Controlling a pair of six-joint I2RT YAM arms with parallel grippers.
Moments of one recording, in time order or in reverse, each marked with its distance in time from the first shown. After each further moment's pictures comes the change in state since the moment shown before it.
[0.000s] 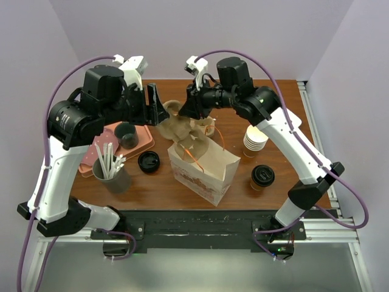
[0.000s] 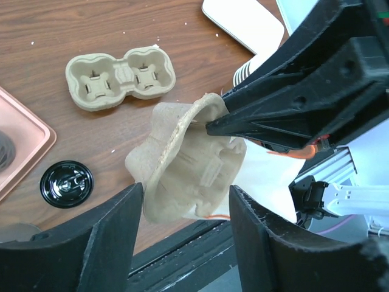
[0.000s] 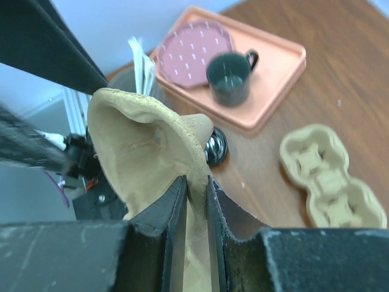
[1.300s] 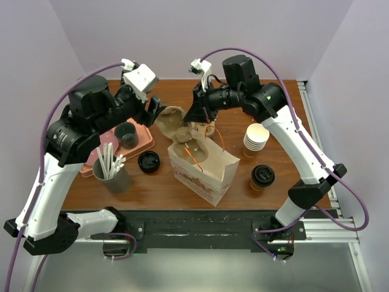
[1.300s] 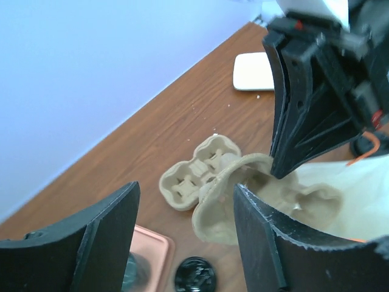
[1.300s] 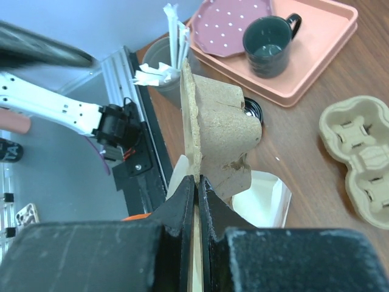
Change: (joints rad) left arm 0.000 -0.188 -0.280 0.436 0.027 0.633; right arm -0.042 0.007 0.062 -0.174 -0.149 0.019
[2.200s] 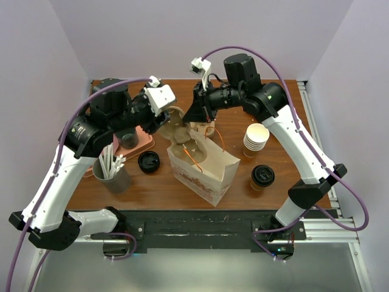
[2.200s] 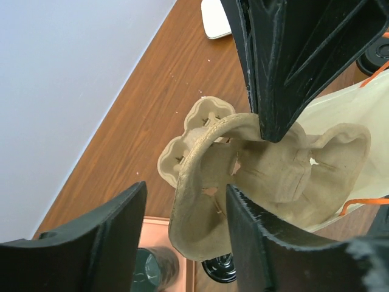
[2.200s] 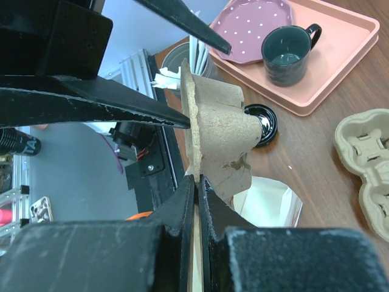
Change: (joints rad) left arm 0.000 0.028 -0.118 -0.046 0.137 0.274; right arm -0.007 0.000 0.009 0.019 -0.077 0.009
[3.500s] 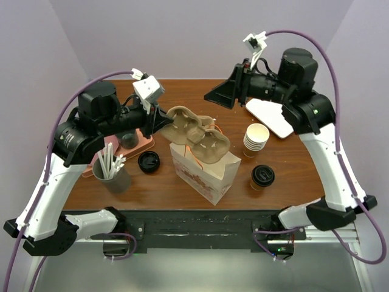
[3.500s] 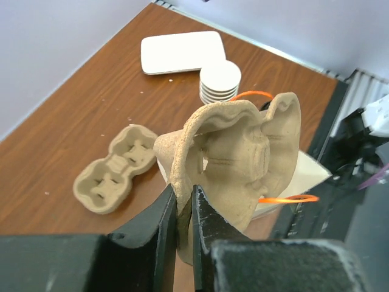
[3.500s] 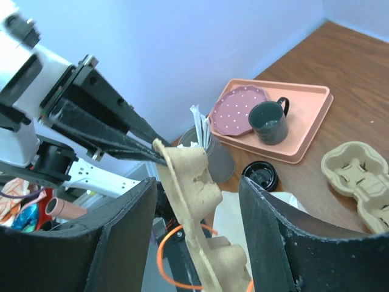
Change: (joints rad) left arm -0.002 -0.050 0.005 0.034 0.168 -0.346; right arm -0.192 -0.233 -0.129 0.280 -0.010 0.375
